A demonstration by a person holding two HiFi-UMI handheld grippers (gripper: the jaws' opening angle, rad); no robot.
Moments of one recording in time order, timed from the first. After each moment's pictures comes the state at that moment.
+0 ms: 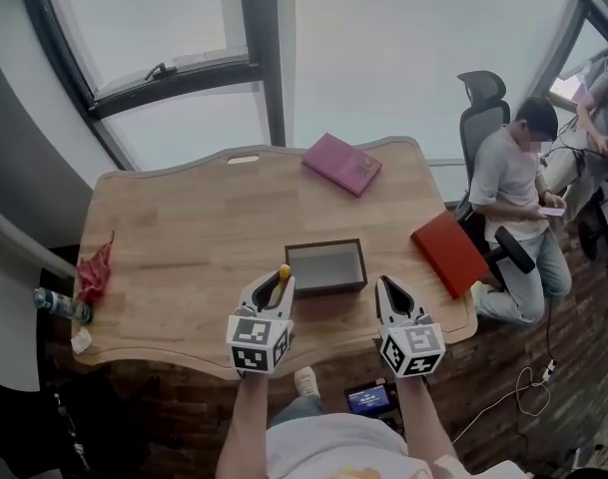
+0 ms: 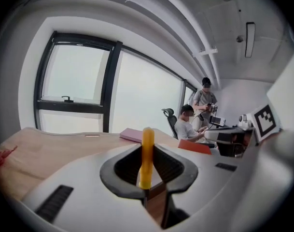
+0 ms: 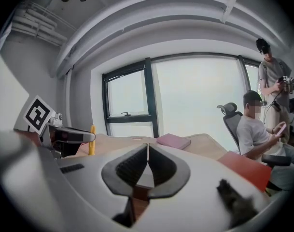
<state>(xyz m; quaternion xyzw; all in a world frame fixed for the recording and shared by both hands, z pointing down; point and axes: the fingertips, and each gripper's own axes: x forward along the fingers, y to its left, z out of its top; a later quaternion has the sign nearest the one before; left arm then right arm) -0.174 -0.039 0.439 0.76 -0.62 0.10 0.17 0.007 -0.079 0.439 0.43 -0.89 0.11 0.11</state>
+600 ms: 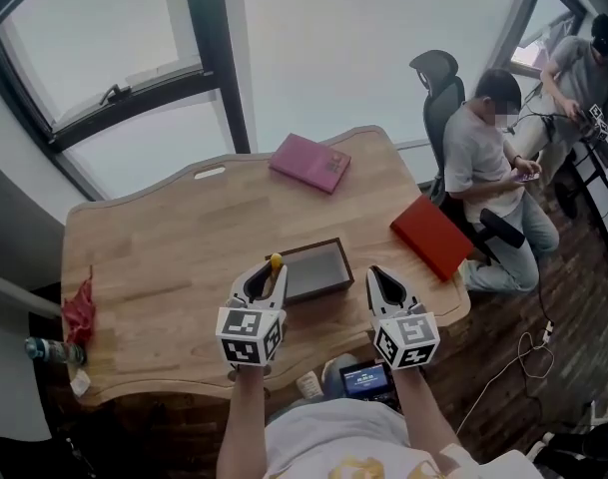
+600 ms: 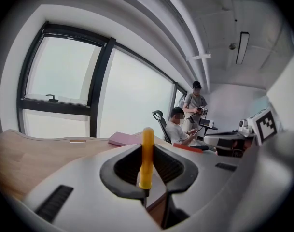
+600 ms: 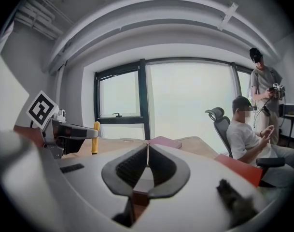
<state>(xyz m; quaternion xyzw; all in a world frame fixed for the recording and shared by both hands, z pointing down) -0.169 -0.086 0.430 0.80 -0.57 0.09 0.16 0.008 -0.096 0.434 0.48 -0.87 0.10 0.11</state>
